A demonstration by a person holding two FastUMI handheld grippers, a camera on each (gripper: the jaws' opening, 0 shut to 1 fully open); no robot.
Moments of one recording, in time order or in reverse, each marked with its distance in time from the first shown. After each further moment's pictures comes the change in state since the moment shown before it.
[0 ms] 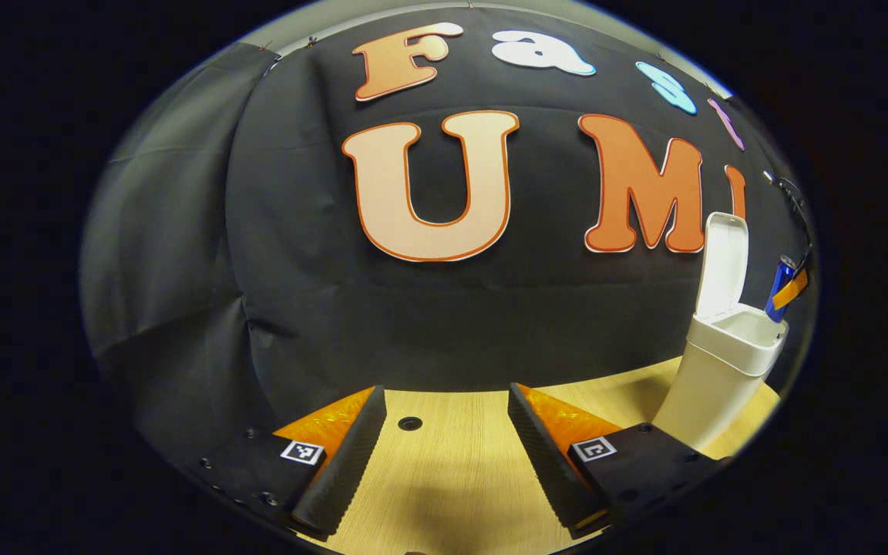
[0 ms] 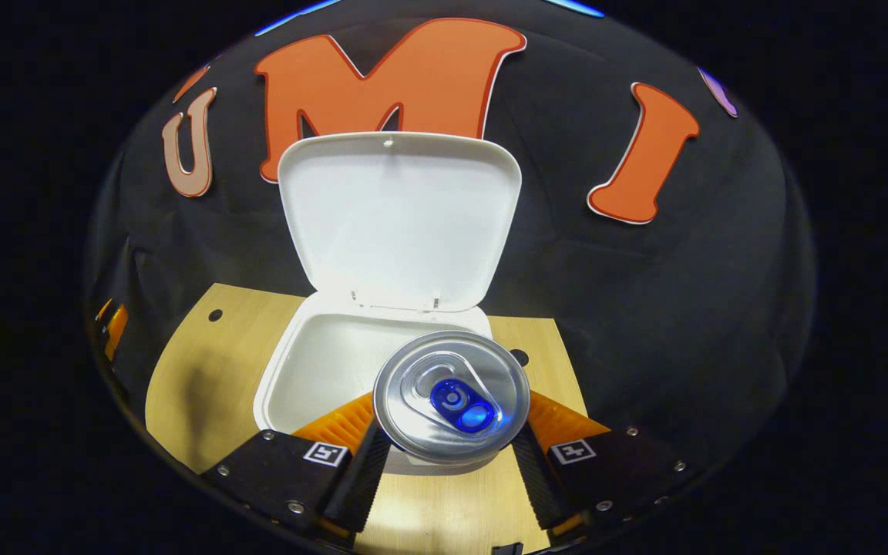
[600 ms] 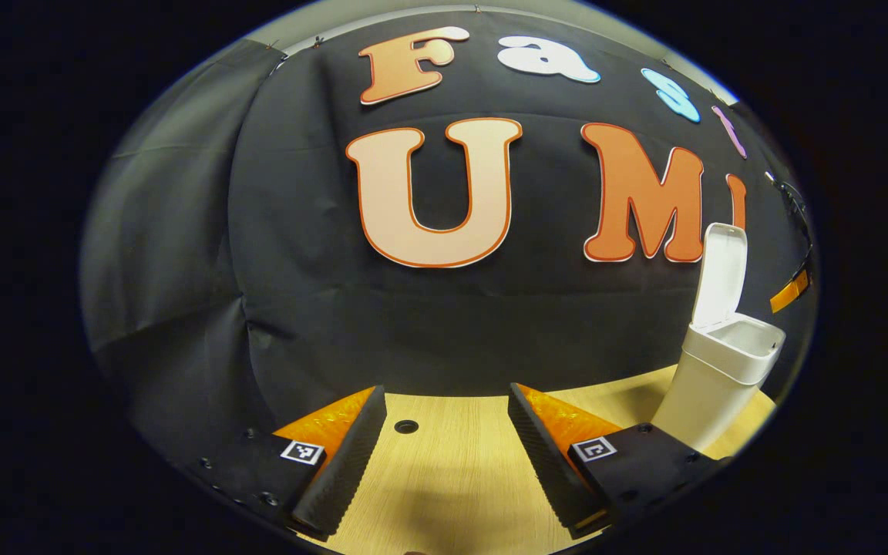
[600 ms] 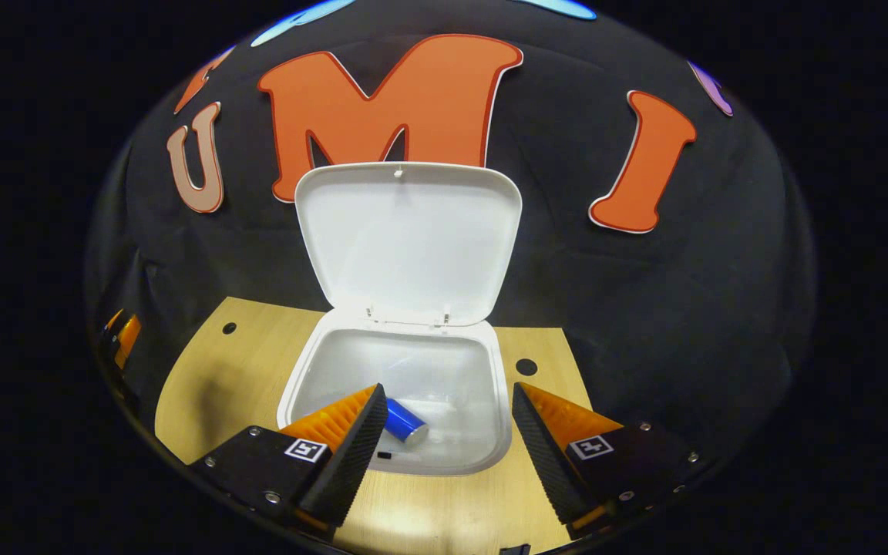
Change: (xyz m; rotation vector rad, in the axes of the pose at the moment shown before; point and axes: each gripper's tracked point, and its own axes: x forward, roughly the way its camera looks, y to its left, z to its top) left arm -0.002 -0.003 0.007 -0.022 -0.020 -0.016; right arm -0.024 0.001 0.019 0.001 -0.065 0.014
